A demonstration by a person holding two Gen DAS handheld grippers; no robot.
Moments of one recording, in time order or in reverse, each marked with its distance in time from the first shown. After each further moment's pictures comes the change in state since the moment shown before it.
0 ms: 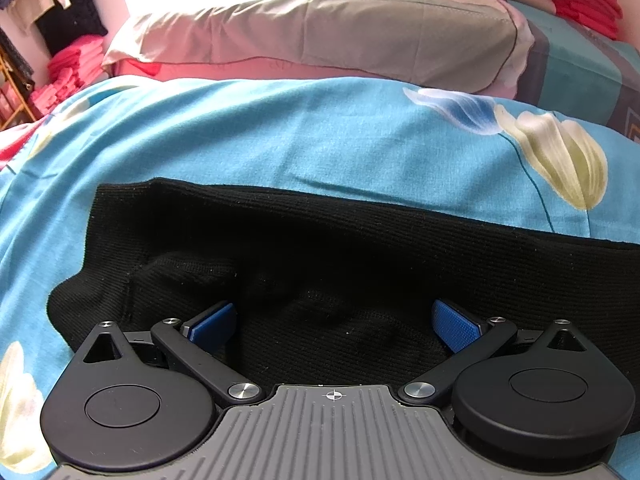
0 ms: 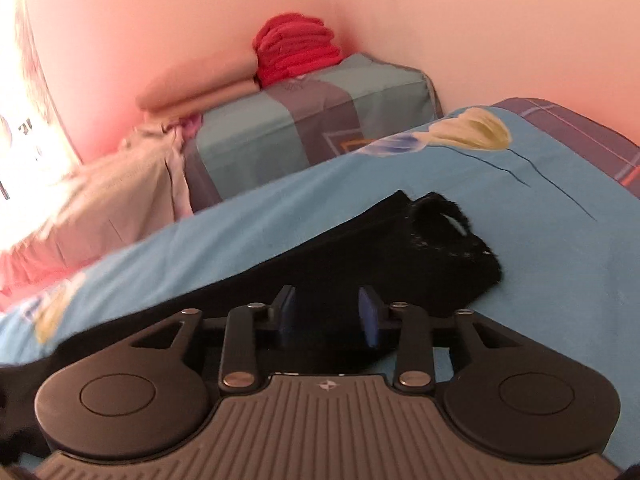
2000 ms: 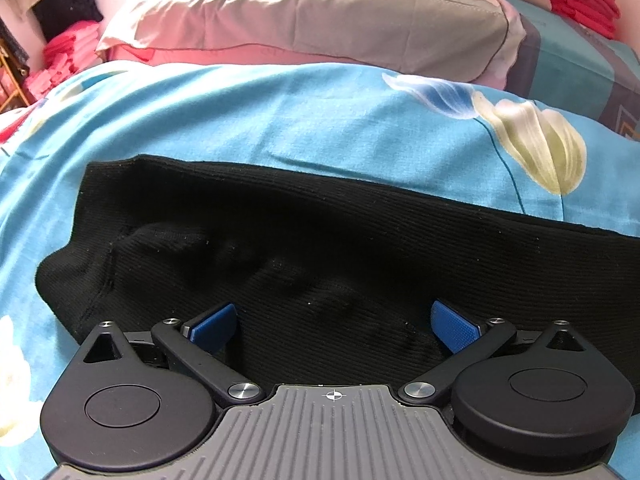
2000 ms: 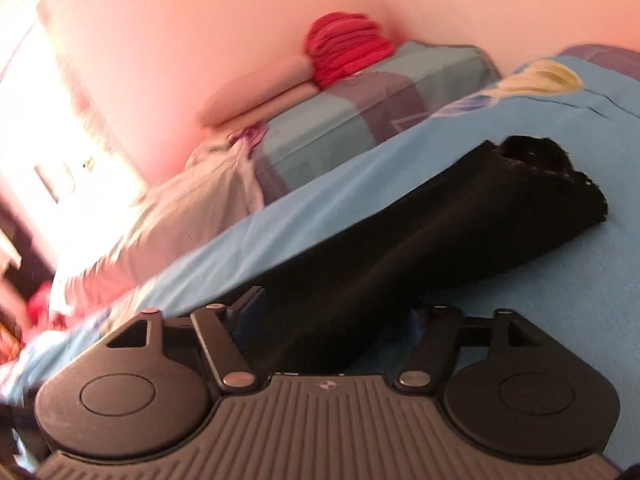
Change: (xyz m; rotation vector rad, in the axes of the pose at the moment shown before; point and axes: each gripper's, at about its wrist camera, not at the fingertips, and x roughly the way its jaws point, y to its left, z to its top) left arm -0.009 -0.012 -0.008 -0.016 0.034 -0.031; right arm 0.021 0.015 -0.022 0.130 -0.022 0.238
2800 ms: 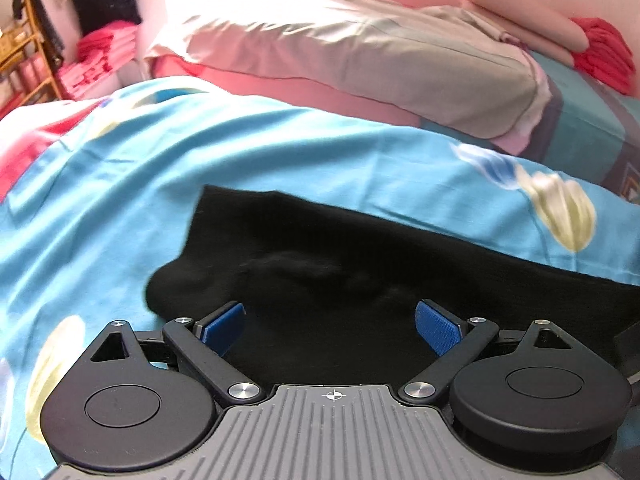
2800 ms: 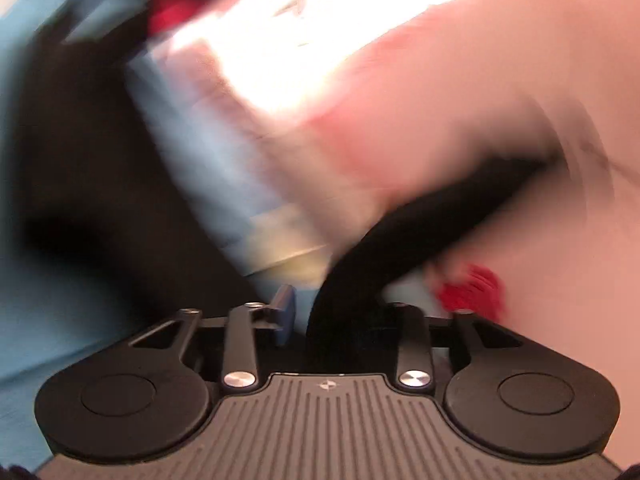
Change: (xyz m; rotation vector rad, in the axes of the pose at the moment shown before) left arm -0.058 0.079 0.001 -0.103 -0.086 0.014; right arm 0.023 0.269 -0.243 -1.587 -0.192 -0.077
